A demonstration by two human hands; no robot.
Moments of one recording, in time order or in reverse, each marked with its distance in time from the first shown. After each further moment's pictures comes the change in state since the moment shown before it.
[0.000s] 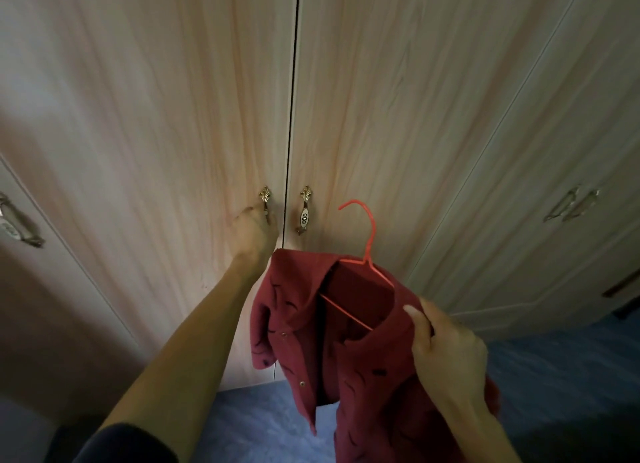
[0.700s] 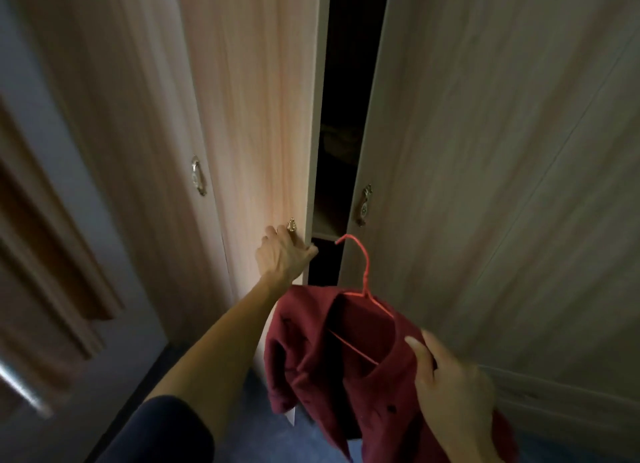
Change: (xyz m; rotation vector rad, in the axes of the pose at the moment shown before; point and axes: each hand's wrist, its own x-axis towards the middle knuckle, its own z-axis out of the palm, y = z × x) left_hand -0.175 0.024 -0.100 0.202 0.067 -0.413; right_hand -0.083 0.035 -0.082 0.242 -0.022 -0.290
